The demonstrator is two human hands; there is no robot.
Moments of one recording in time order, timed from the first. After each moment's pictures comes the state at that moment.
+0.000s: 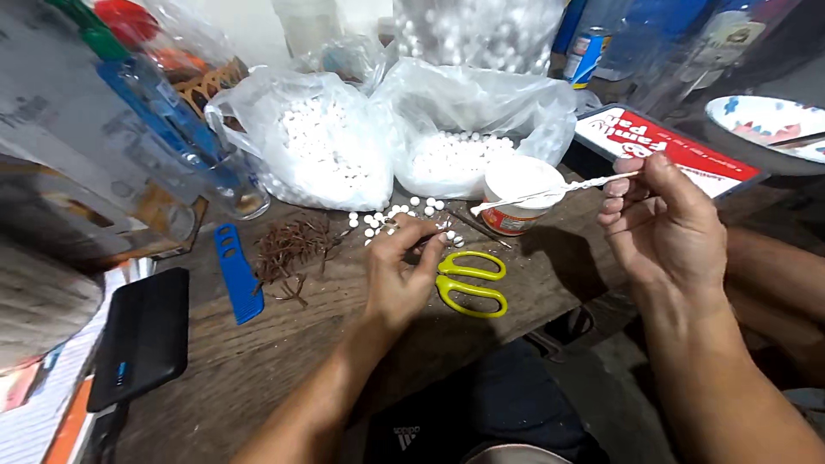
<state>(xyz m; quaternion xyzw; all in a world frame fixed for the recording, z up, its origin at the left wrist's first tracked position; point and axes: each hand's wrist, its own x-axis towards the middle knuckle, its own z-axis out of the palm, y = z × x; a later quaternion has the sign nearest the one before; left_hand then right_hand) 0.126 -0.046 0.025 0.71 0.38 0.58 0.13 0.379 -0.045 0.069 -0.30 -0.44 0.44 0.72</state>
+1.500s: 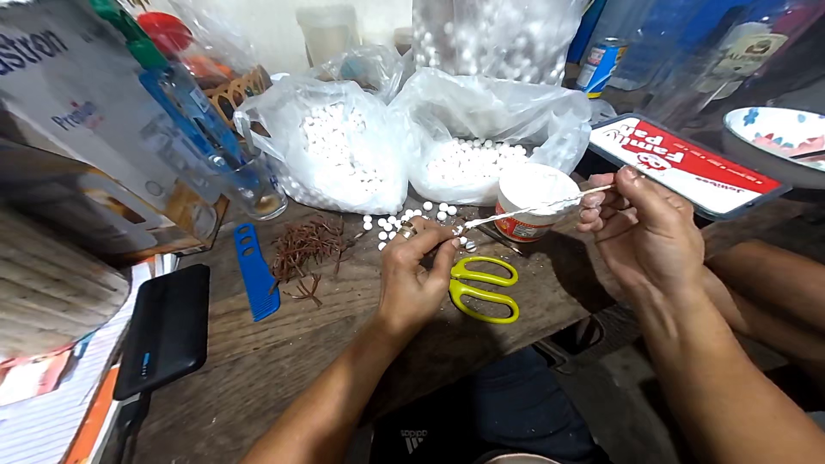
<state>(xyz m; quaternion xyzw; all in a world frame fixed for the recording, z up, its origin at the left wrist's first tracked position) 0.126 -0.045 0.025 0.72 0.37 0.58 0.11 0.367 -0.032 0.063 -0.32 -0.47 0.43 0.70</state>
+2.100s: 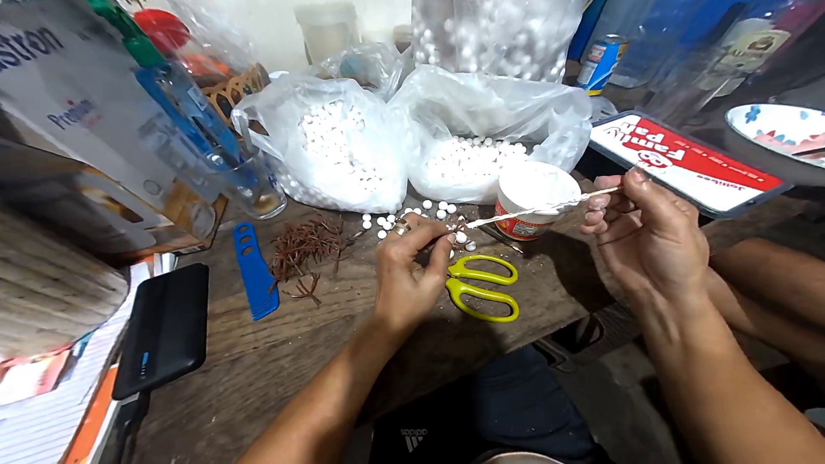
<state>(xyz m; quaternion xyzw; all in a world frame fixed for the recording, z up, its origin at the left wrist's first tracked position) 0.124 -0.044 0.026 0.71 0.38 0.59 0.11 0.369 -0.037 0.060 -0.32 -0.46 0.43 0.70</state>
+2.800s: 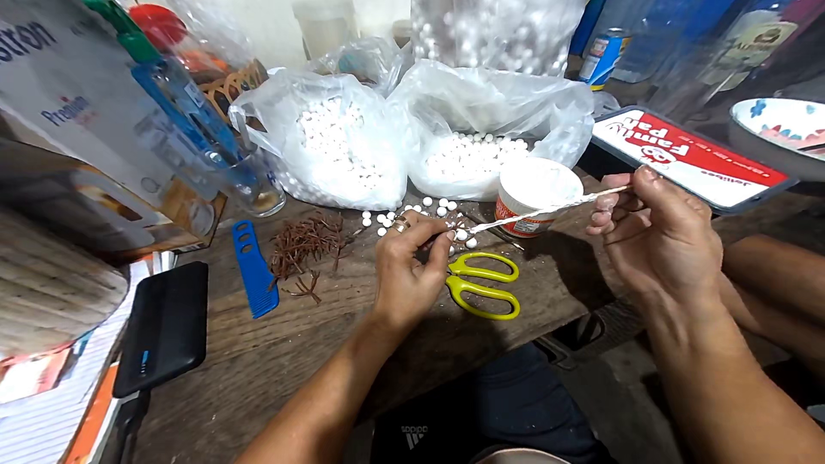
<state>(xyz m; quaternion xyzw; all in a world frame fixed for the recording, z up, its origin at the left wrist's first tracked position) 0.124 -0.043 0.026 0.71 0.39 0.58 0.10 0.370 -0.041 0.060 -0.32 -0.48 0.43 0.70</state>
